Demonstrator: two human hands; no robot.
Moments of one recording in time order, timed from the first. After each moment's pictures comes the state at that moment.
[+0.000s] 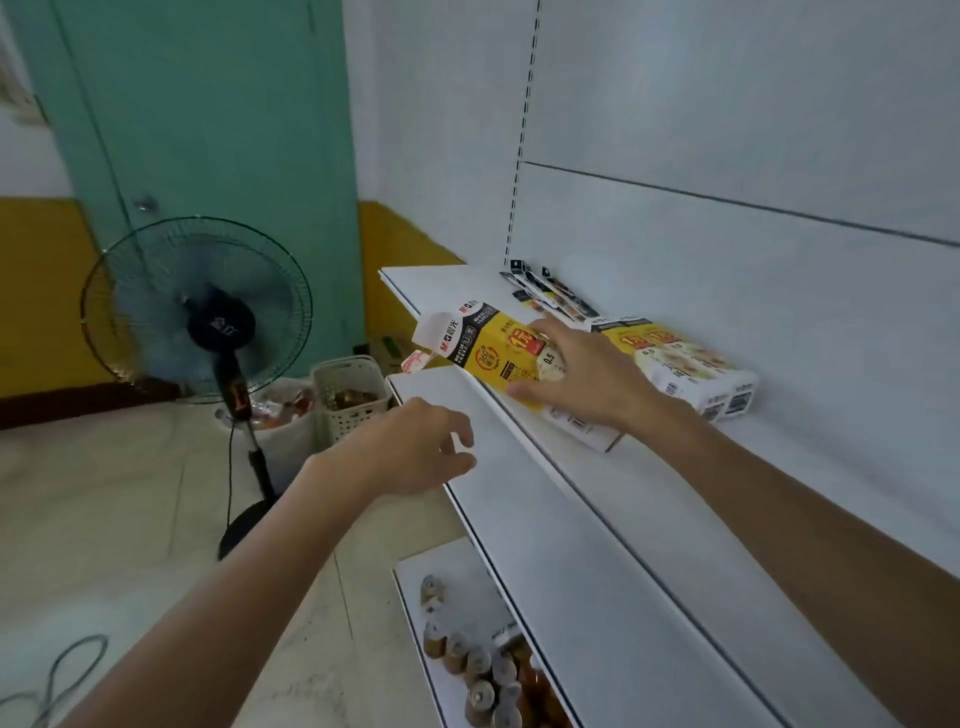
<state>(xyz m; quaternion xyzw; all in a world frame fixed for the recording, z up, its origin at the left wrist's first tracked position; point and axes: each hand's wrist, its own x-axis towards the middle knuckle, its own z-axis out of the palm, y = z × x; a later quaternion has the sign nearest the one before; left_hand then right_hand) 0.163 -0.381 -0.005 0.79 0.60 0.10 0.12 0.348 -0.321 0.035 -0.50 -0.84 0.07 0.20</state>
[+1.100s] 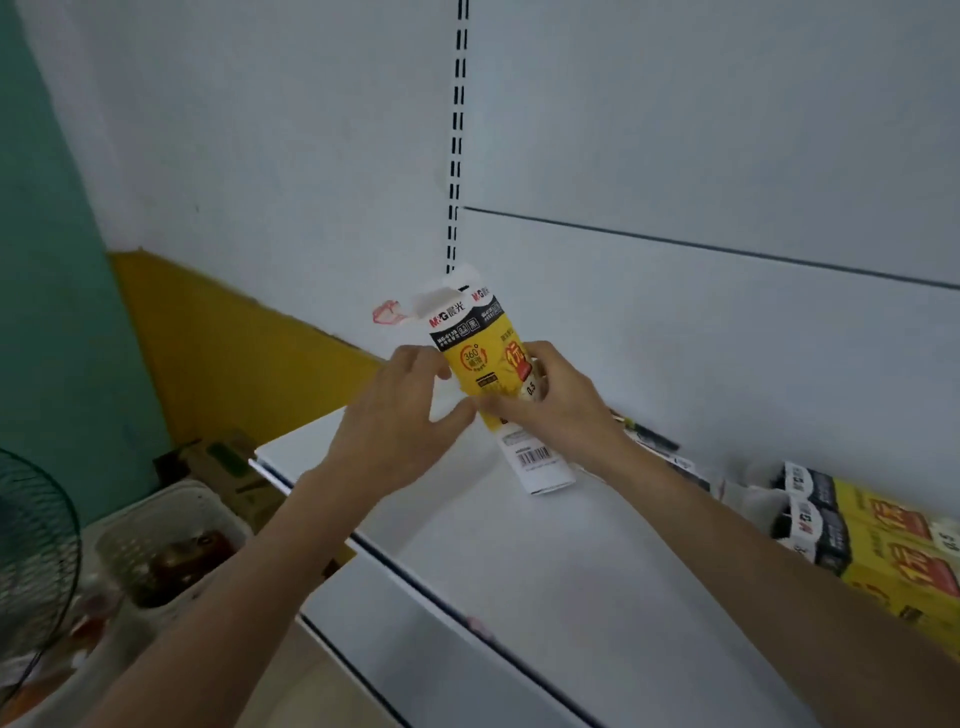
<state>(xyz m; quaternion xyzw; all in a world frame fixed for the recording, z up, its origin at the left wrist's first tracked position) 0.060 0.033 0.019 0.82 0.44 0.35 0.06 0.225 0.001 0.028 -0.61 -0.63 0.21 0.44</state>
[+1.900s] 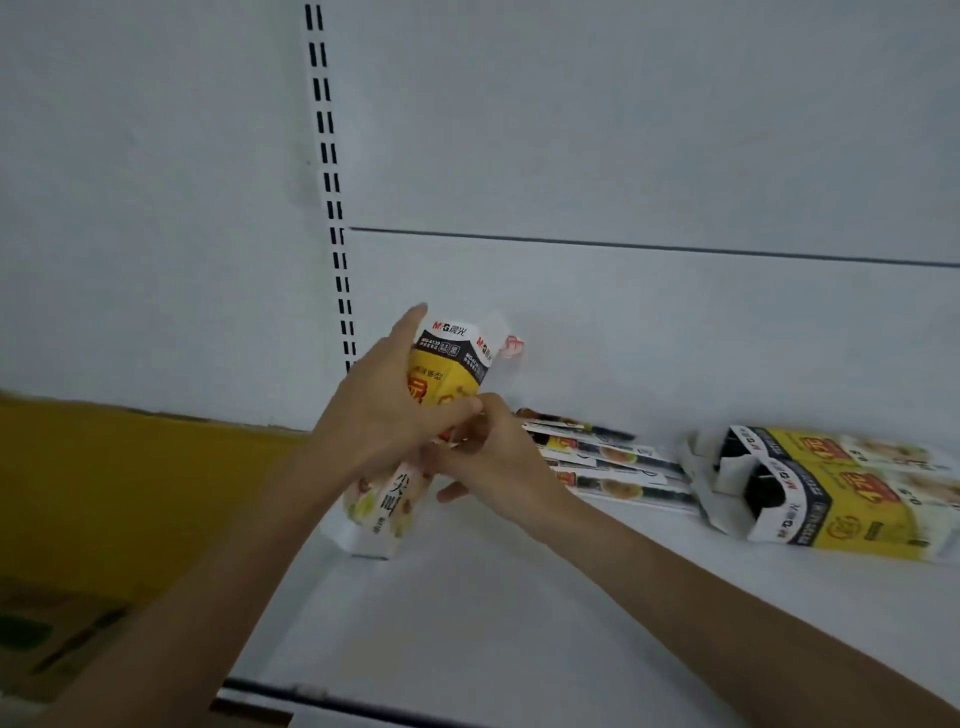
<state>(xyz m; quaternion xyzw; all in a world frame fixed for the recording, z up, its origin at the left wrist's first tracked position) 0.088 0.148 0.042 0.88 0.25 0.33 0.24 0.171 0.044 0.009 -0.64 -0.45 0.27 0.56</state>
